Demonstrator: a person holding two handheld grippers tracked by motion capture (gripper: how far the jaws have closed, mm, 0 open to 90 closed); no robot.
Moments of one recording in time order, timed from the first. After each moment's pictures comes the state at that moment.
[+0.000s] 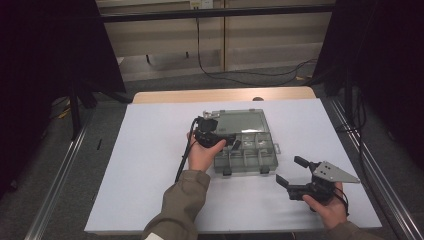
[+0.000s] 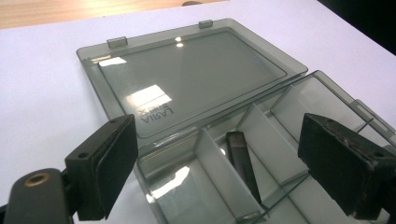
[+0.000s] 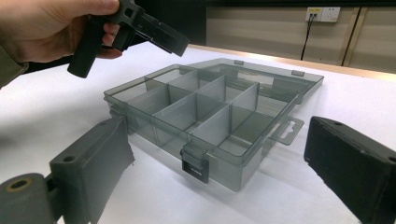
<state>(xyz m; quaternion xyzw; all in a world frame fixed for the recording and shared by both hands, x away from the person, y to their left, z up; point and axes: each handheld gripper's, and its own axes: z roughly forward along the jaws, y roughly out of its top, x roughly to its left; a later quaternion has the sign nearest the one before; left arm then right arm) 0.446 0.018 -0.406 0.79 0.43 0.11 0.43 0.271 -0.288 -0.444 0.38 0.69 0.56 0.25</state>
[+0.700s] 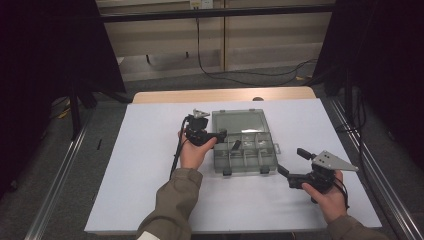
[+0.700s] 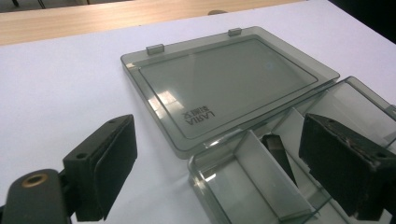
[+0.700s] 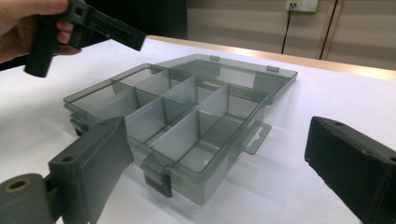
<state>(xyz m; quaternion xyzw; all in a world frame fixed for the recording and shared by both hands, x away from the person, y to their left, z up) 0.456 0.042 -0.408 0.78 0.44 0.13 0.43 0.296 -0.294 -0.436 0.42 0.69 0.53 0.26</state>
